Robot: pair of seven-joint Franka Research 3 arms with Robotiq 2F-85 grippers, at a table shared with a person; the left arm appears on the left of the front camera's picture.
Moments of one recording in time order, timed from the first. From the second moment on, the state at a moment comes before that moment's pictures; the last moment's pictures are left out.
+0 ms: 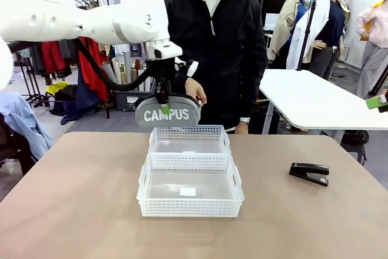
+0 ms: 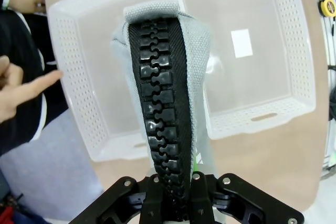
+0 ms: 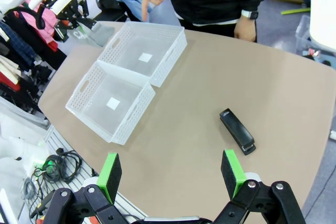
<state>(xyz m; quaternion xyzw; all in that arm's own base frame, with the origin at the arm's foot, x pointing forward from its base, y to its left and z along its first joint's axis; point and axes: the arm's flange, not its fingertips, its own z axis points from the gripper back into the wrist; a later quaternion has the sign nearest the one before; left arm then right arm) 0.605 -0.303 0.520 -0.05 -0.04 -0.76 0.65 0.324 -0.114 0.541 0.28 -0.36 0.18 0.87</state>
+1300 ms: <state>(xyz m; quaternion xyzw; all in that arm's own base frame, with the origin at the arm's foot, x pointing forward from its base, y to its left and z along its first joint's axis) 0.646 -0.376 0.421 -0.04 -0.04 -0.74 0.68 0.324 -0.114 0.541 0.28 -0.36 0.18 0.87</state>
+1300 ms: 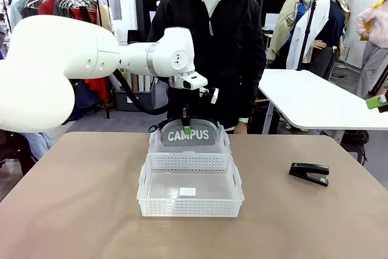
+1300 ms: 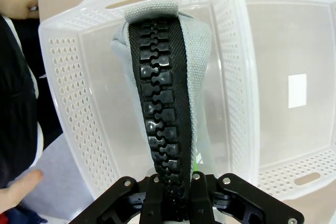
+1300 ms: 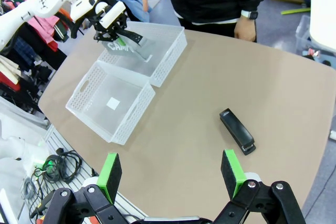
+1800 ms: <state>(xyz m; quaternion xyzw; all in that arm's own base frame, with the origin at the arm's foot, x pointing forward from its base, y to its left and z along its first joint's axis) 0.652 -0.380 0.383 -0.03 -0.03 -0.74 0.68 0.324 -0.114 0.541 0.28 -0.36 0.18 0.87</state>
